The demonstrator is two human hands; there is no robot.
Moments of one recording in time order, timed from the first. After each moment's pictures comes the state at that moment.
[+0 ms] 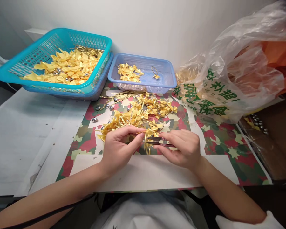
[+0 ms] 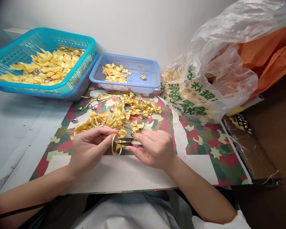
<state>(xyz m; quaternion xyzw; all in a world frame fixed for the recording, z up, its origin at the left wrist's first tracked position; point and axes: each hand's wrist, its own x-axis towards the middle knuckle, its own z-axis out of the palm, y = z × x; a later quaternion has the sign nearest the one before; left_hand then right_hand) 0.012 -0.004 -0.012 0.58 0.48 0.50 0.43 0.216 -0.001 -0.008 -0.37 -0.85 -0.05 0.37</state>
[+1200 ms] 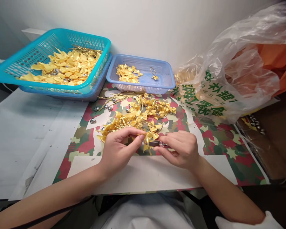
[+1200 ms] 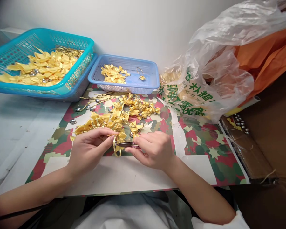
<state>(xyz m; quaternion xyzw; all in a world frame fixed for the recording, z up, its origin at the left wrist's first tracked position) 0.011 -0.003 -0.014 0.59 0.48 0.48 0.44 0.217 0.000 -0.009 -0.35 -0.86 -0.02 0.36</state>
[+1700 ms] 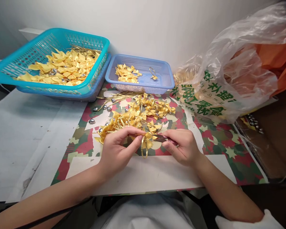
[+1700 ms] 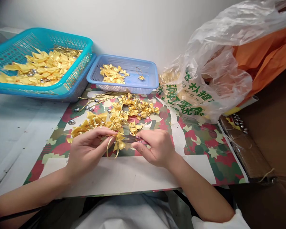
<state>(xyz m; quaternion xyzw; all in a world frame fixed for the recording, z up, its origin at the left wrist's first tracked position) 0.008 -0.005 -0.016 0.62 0.47 0.47 0.42 0.224 0.005 -0.005 -0.39 -0.83 0.17 0.35</state>
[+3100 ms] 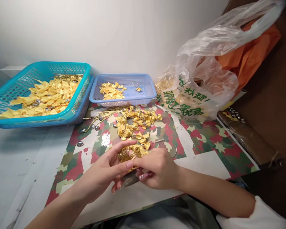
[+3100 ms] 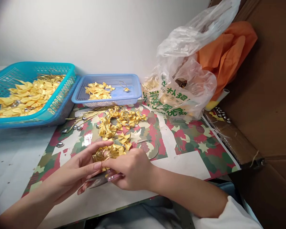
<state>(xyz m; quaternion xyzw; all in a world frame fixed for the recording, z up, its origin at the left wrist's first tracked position) -0.009 0.002 0.009 0.38 0.45 0.21 0.78 0.186 -0.017 -0.029 -0.31 -0.84 0.17 0.42</state>
